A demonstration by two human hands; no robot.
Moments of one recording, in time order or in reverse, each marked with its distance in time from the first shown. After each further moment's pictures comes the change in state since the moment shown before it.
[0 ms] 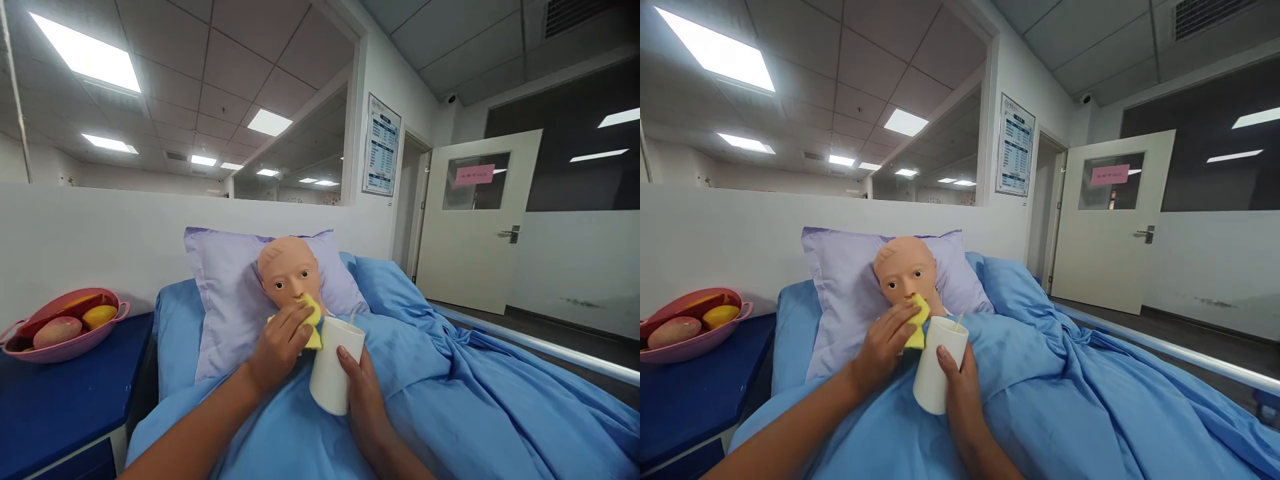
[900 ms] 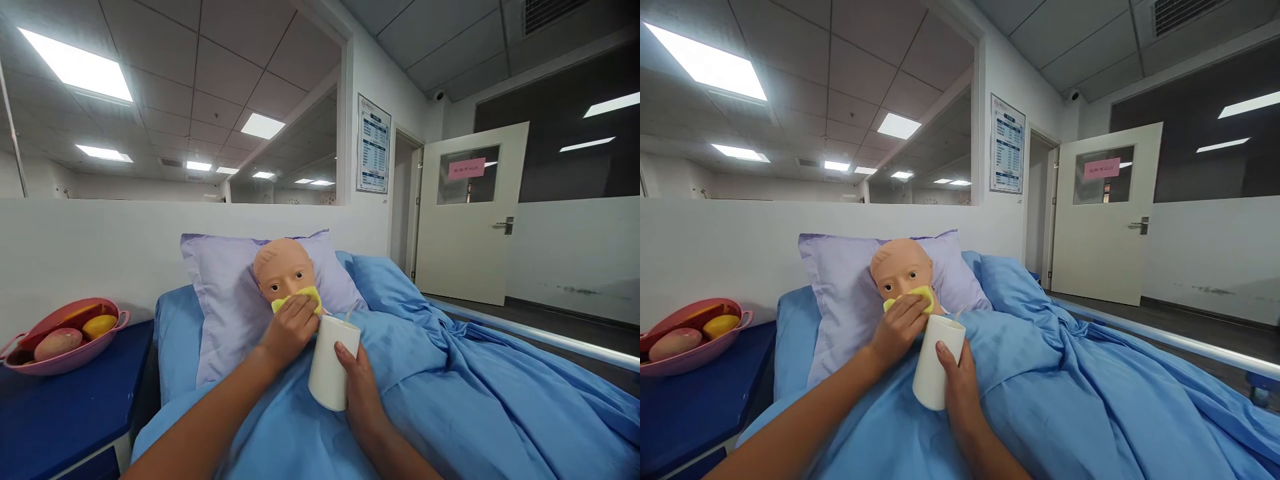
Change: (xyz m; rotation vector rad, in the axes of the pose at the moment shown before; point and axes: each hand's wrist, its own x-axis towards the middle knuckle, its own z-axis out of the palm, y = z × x) left_hand 0.023 -0.010 0.026 0.180 -0.089 0.132; right_hand 0.004 0.001 0.002 0.012 0.022 -0.053
